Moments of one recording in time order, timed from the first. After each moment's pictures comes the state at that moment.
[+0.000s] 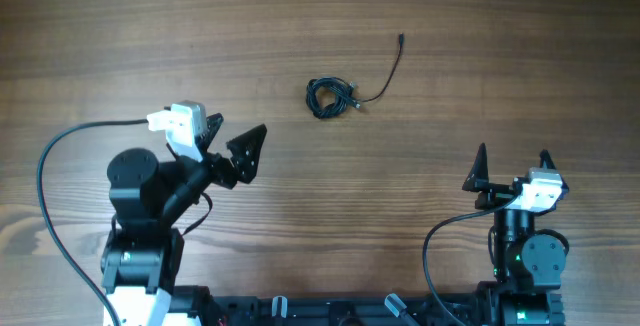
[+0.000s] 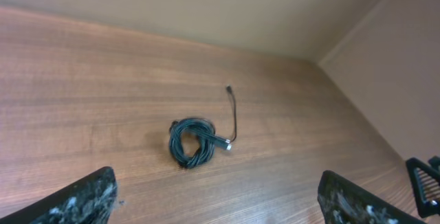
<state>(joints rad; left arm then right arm) -0.01 0.73 0.54 -0.14 0.54 -0.30 -0.01 0.02 0.01 0.02 0.12 -0.01</state>
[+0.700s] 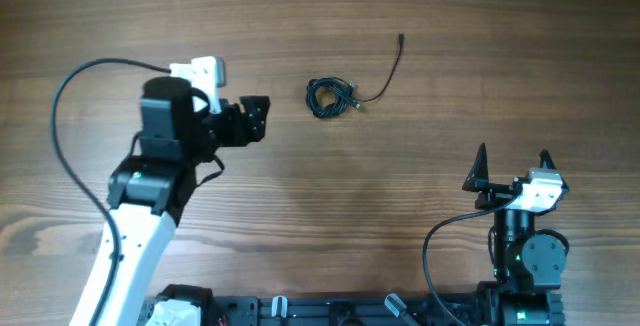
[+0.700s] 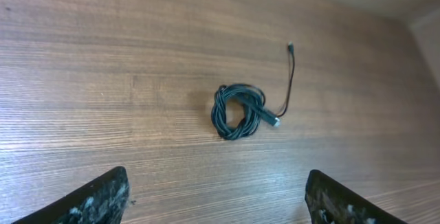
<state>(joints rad) -0.16 1.12 0.88 -0.44 0.26 -0.31 -0.01 0.02 0.01 0.02 0.12 -0.01</state>
